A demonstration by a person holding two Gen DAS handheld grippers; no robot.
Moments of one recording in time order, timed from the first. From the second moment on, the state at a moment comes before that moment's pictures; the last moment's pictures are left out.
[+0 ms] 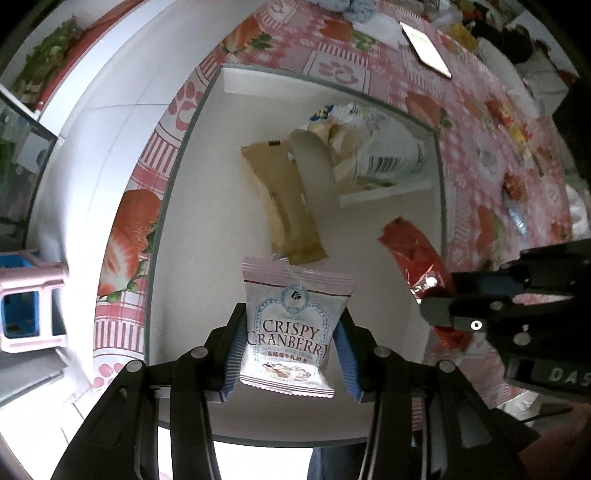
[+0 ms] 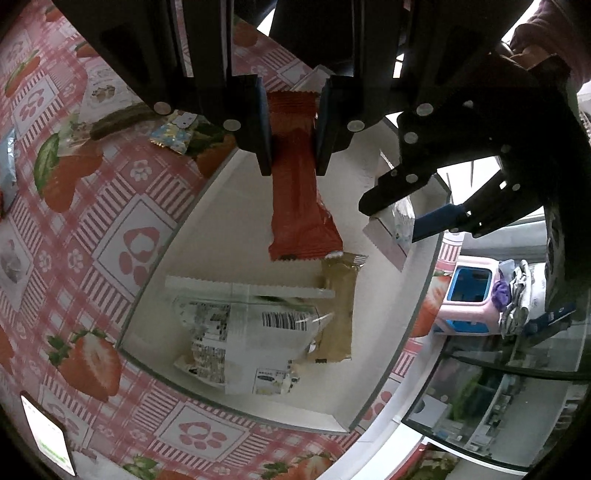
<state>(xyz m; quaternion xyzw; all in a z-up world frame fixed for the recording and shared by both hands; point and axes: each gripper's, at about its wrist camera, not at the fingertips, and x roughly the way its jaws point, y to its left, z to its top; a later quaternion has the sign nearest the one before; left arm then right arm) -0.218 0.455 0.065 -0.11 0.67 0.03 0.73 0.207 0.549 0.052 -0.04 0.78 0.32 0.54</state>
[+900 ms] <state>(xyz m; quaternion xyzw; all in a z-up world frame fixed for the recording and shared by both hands) -0.193 0.397 0.085 -0.05 0.67 -0.04 0.74 0.208 0.339 -0.013 0.08 0.83 0.02 0.55</state>
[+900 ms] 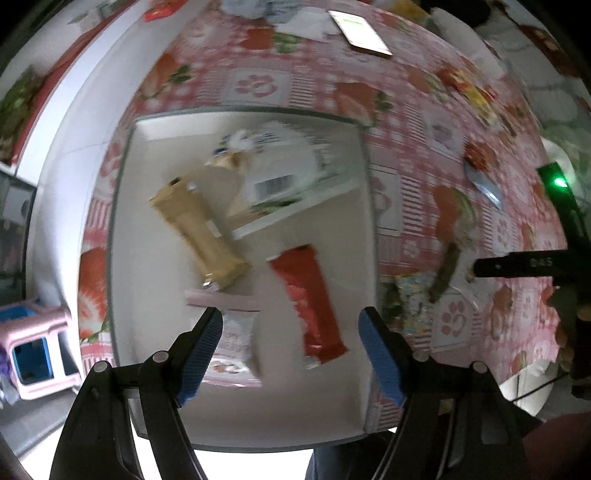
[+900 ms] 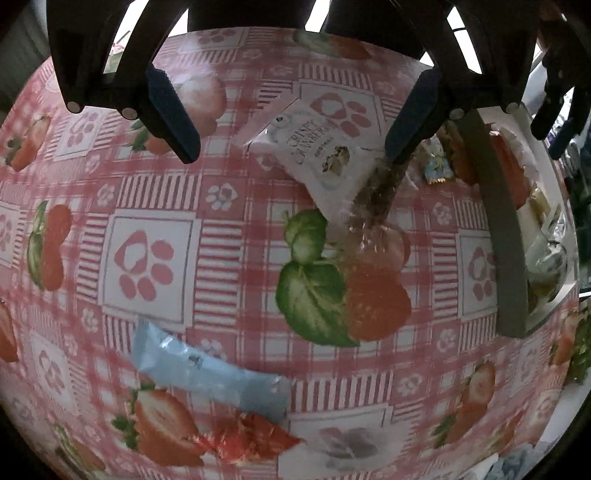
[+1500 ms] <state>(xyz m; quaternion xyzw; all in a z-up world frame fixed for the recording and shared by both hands) -0.183 0.323 0.086 0.04 0.68 -0.13 0.72 0.183 0.408 -0.039 -0.16 0.80 0.17 0.56</state>
